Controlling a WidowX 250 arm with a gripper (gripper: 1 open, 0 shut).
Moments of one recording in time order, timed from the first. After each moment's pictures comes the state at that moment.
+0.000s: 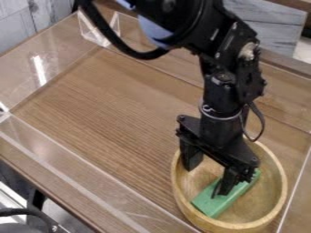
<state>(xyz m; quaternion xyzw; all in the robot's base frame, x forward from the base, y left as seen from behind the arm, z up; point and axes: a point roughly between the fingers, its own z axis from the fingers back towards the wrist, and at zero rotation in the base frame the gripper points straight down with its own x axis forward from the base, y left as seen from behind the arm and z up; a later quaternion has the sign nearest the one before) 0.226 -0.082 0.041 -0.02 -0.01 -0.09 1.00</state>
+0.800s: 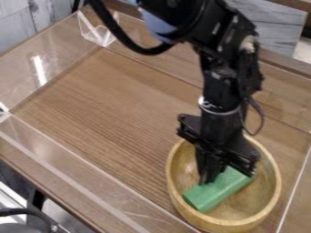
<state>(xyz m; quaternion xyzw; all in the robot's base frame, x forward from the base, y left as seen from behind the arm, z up) 0.210 -0.066 0.030 -0.02 0.06 -0.07 1.00</state>
